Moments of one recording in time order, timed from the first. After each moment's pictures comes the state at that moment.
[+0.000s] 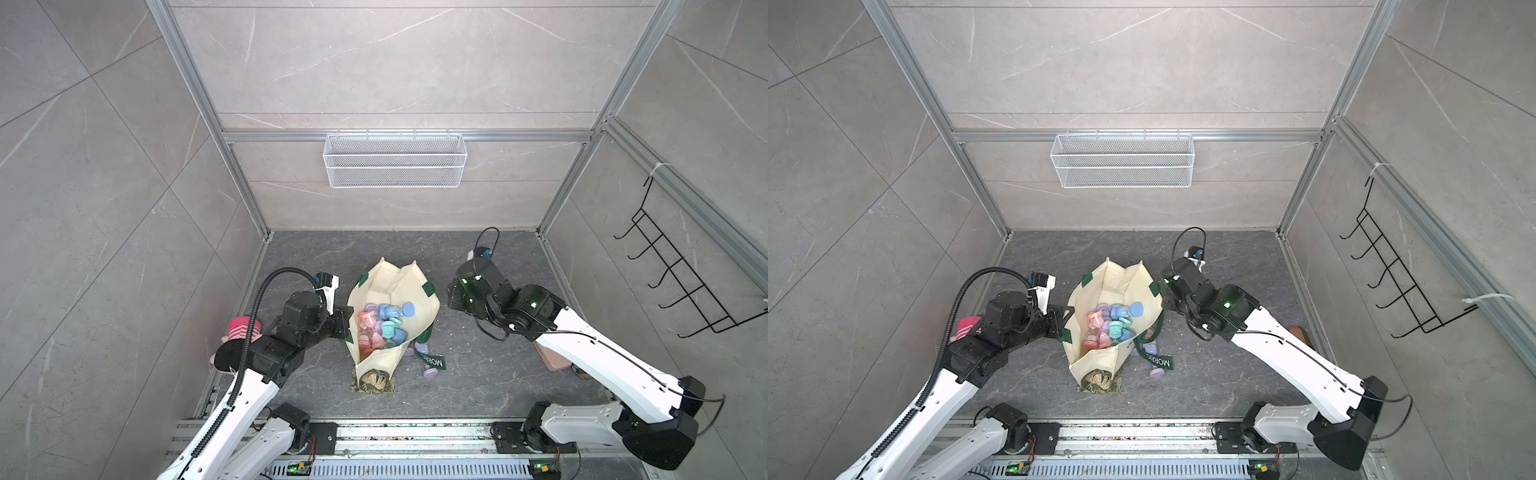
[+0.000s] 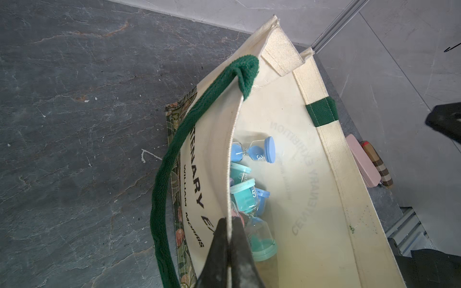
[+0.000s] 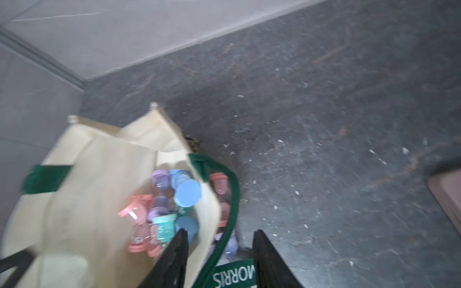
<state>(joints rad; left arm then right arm) -0.46 0.80 0.82 -0.60 0.16 -0.38 0.76 1.24 1.29 -0.91 0.36 0.83</state>
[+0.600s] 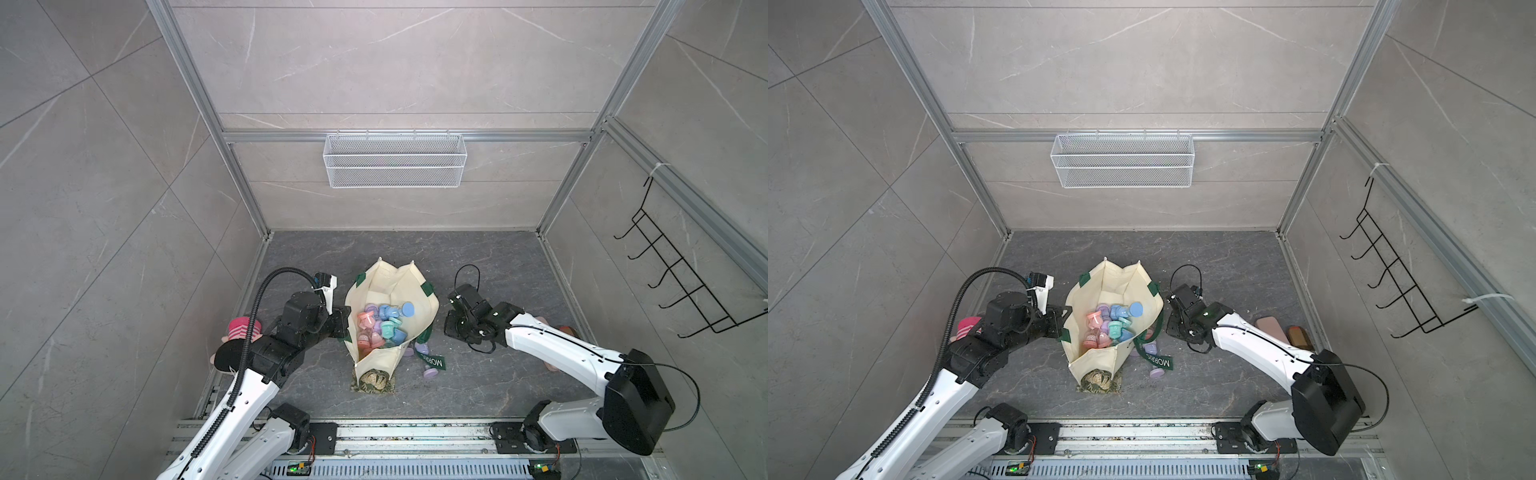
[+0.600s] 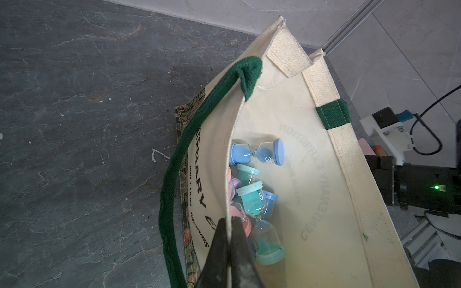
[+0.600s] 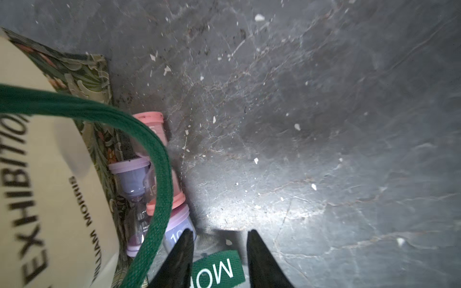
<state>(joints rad) -0.46 0.80 0.82 -0.60 0.11 -0.38 0.67 1.39 0.90 -0.60 0.05 0.91</state>
